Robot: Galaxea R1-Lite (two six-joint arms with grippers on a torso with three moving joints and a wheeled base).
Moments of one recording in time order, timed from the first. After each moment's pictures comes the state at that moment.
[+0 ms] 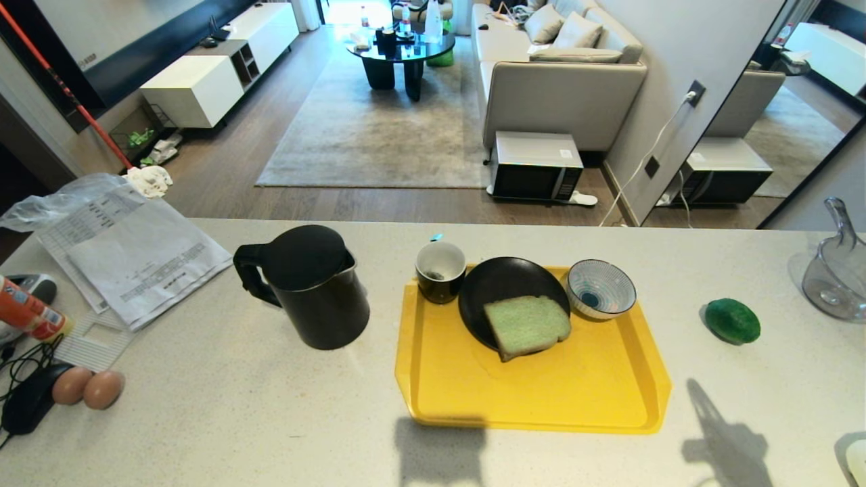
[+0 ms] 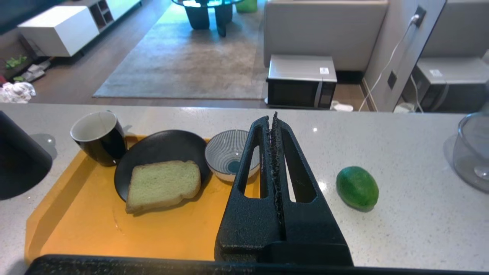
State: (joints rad) left arm 0.00 0.00 0.00 -0.05 0.00 0.06; right arm 0.08 0.76 0.00 -1.05 -0.04 0.05
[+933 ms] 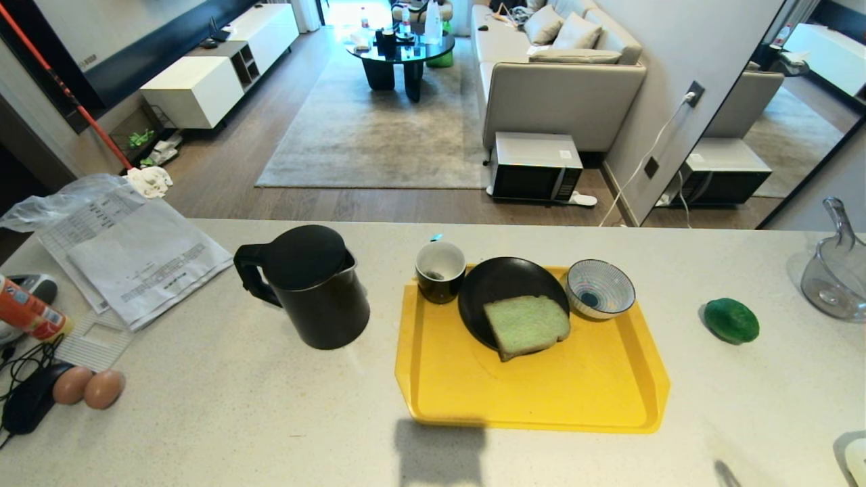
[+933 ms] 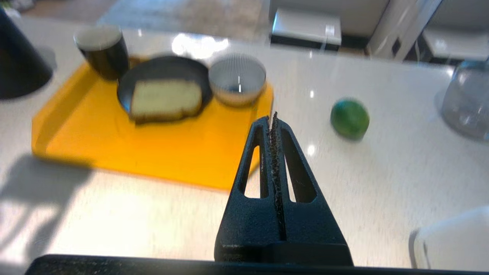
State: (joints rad) left arm 0.00 0.00 0.00 -0.05 0.00 0.06; right arm 0.01 0.21 0.00 -0.31 0.06 -0.02
